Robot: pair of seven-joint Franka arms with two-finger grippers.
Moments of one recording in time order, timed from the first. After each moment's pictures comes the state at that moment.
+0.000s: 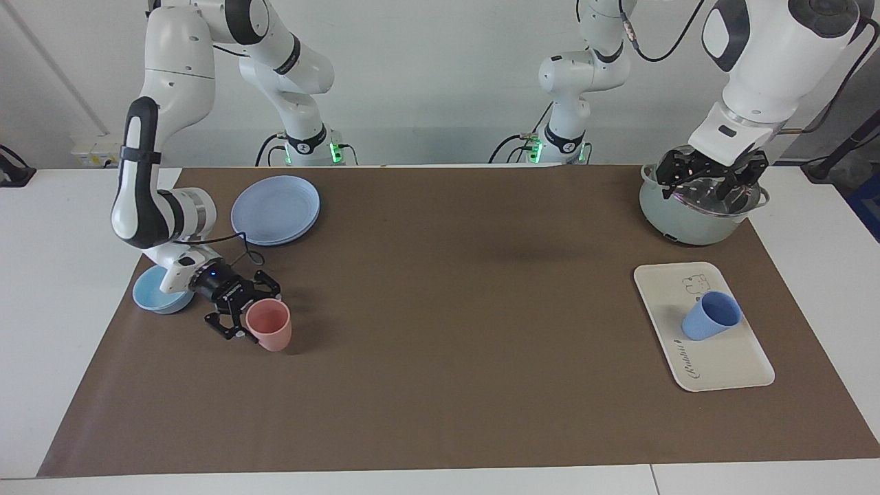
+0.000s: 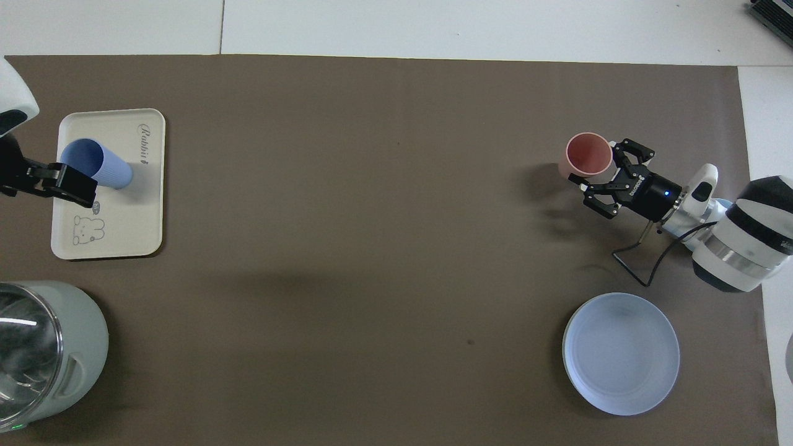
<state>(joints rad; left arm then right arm) 0.08 0.08 -0.17 -1.50 0.13 1.49 0.10 -0.23 0.41 -0.01 -2.08 1.76 1.98 -2.52</state>
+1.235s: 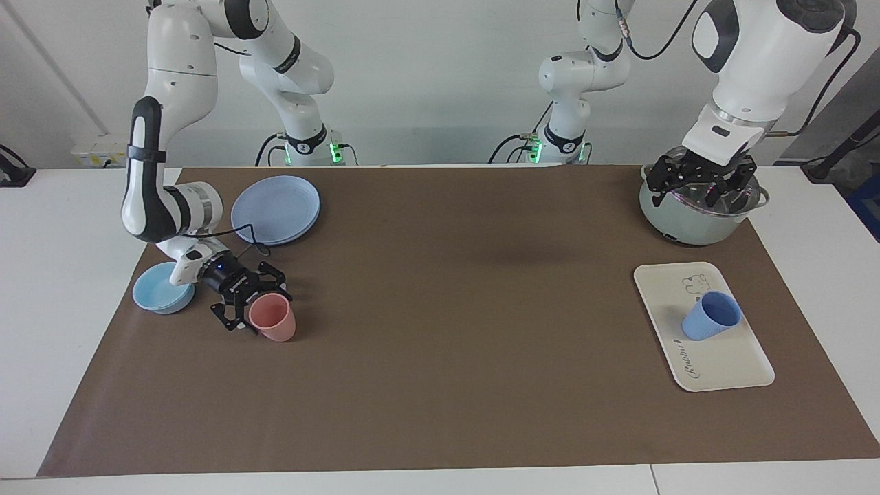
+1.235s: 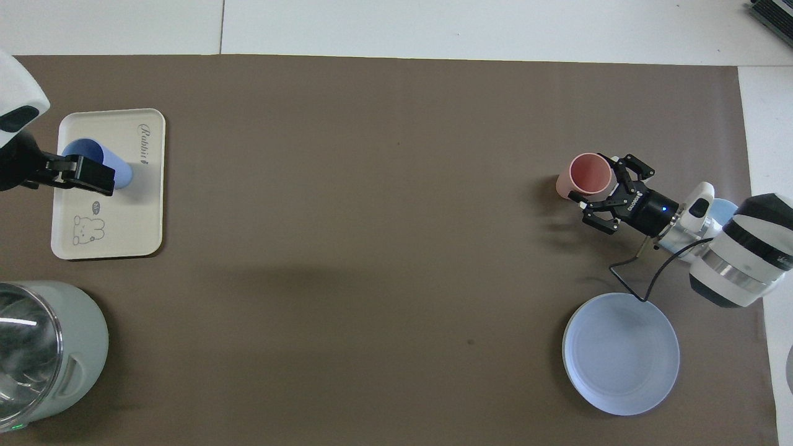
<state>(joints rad) 0.08 0.06 -0.18 -1.54 0.07 1.58 0.04 -0.23 0.38 -0.01 -2.15 1.78 1.98 -2.52</state>
